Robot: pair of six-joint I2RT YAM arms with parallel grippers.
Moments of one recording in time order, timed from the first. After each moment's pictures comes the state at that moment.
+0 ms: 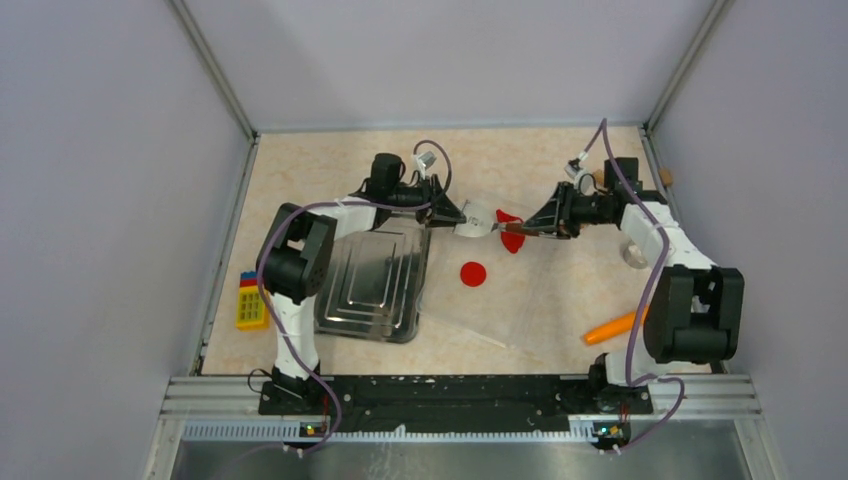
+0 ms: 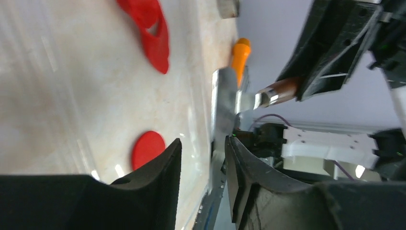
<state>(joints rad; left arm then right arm) -0.39 2.03 1.27 0.34 1.02 -0.91 -0.01 1.51 1.07 -0.54 -0.98 0.38</state>
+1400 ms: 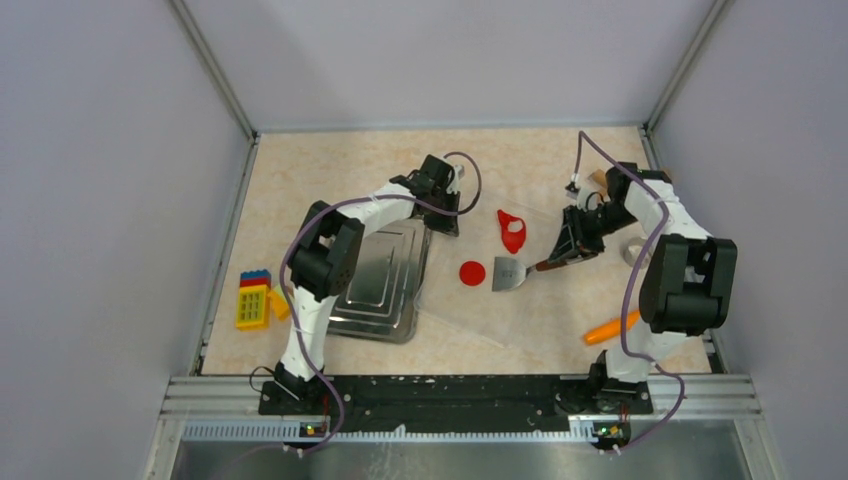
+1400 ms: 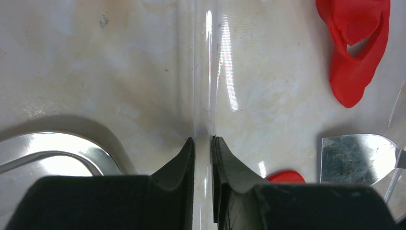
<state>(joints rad) -0.57 2.17 1.63 -0.44 0.23 -0.32 -0.09 1.68 1.25 -1.15 -0.65 -0.19</state>
